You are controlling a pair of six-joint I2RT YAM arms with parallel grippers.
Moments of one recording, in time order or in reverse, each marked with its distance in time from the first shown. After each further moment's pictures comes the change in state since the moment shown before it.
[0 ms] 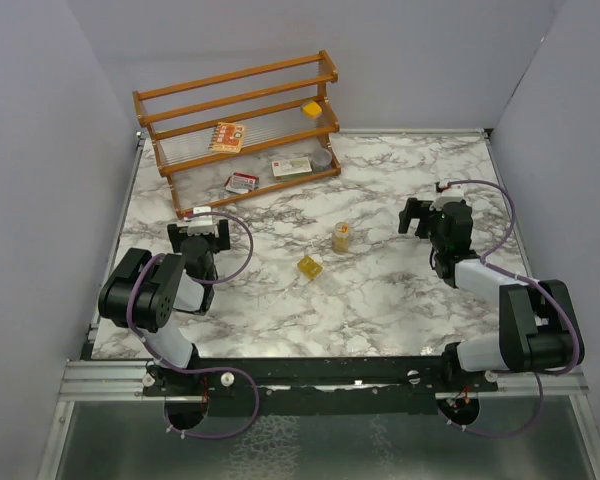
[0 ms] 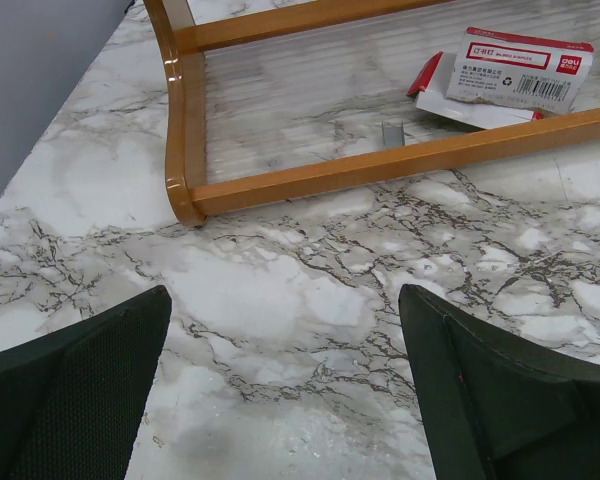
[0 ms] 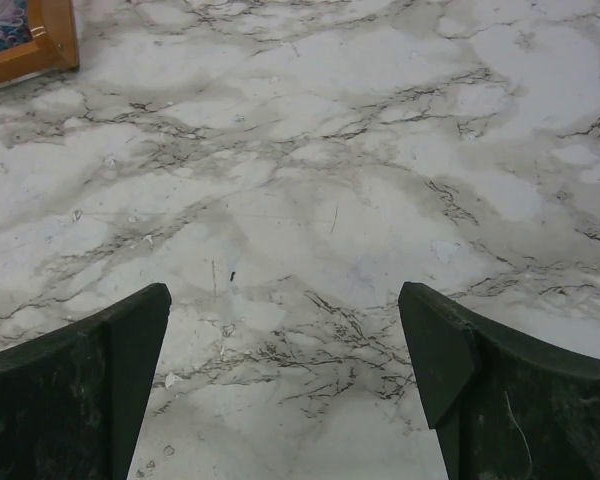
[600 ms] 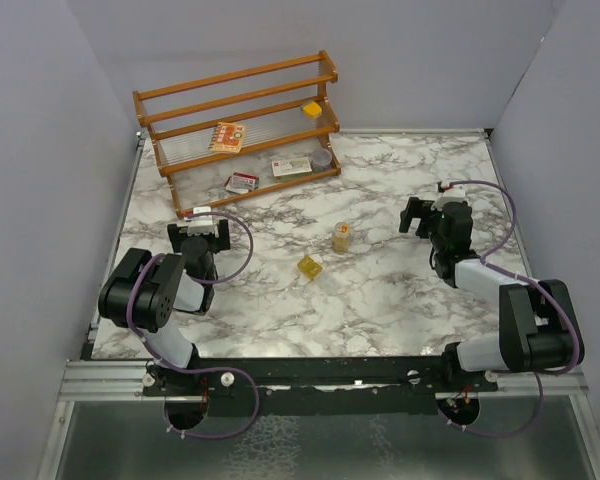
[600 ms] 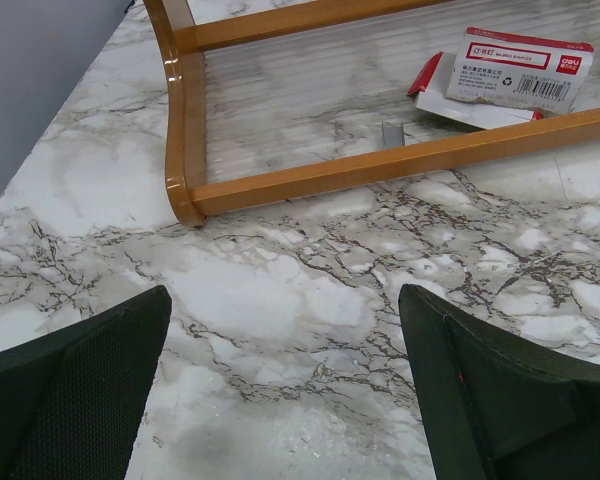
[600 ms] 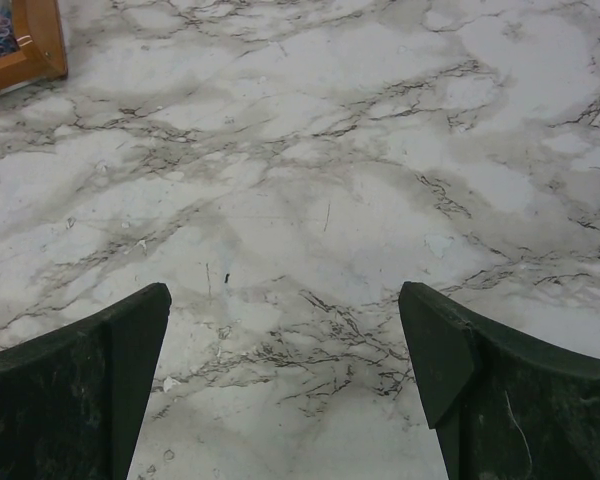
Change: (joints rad) left arm 0.000 0.000 0.000 0.000 0.000 0.000; right arm 0.000 0.001 0.001 -0.006 0.029 0.026
